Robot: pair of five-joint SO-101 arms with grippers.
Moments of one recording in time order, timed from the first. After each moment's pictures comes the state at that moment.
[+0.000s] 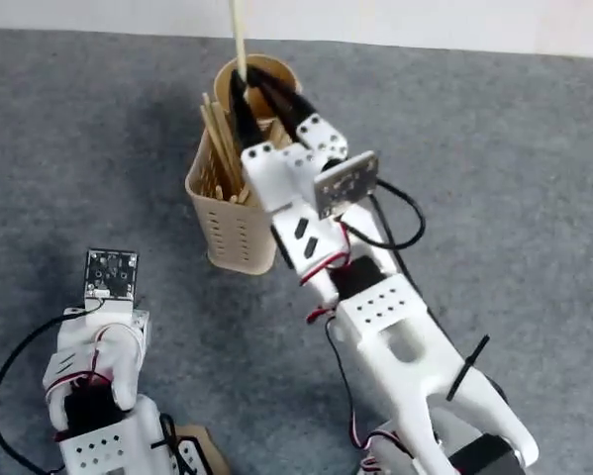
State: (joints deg) left arm -25.2 -103.9 93.7 64.4 -16.9; right arm -38.0 -26.0 45.0 -32.9 6.6
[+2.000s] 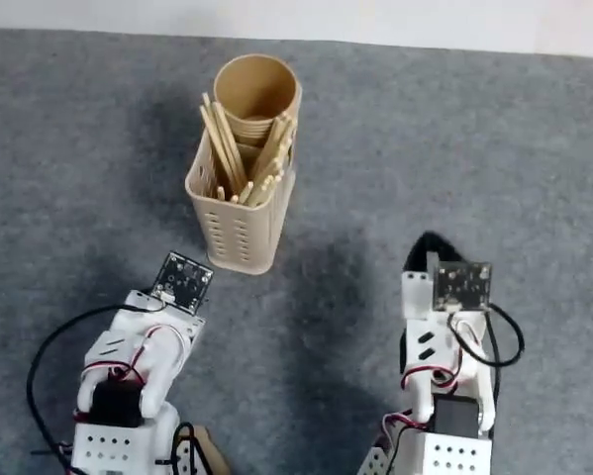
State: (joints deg) left arm -2.1 -103.9 96.0 62.3 -16.9; right arm -0.5 -102.9 96.0 32.0 13.6
